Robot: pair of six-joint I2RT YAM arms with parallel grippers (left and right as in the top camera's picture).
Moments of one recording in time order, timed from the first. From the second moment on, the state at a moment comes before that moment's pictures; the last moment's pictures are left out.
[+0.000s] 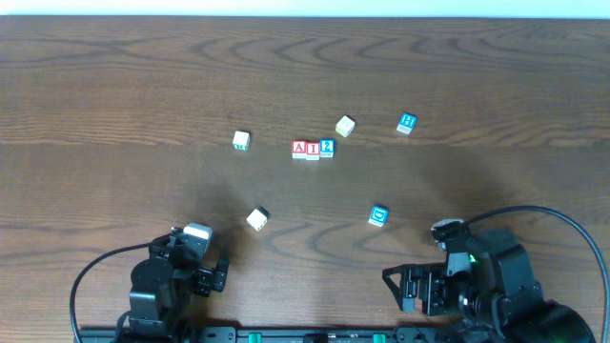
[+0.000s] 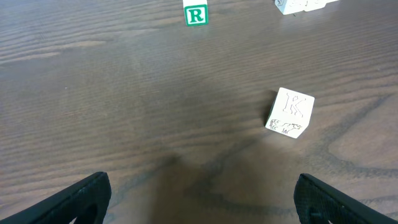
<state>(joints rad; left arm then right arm) -0.13 0.01 0.17 -0.76 0.11 0.15 0.40 0.55 0.78 -1.23 -0.30 0.46</state>
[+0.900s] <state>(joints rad) -0.13 0.01 0.17 -0.77 0.11 0.15 0.39 0.46 0.64 -0.77 -0.07 0.27</state>
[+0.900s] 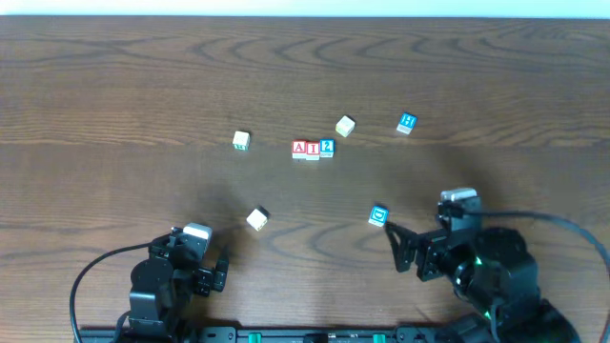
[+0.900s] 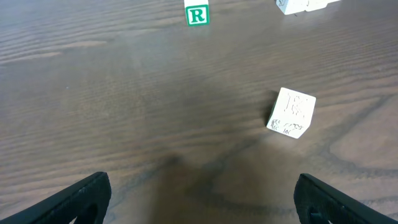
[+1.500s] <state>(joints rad) -0.13 0.01 0.17 -0.77 0.10 0.14 0.15 0.02 0.22 -0.75 -0.18 -0.26</state>
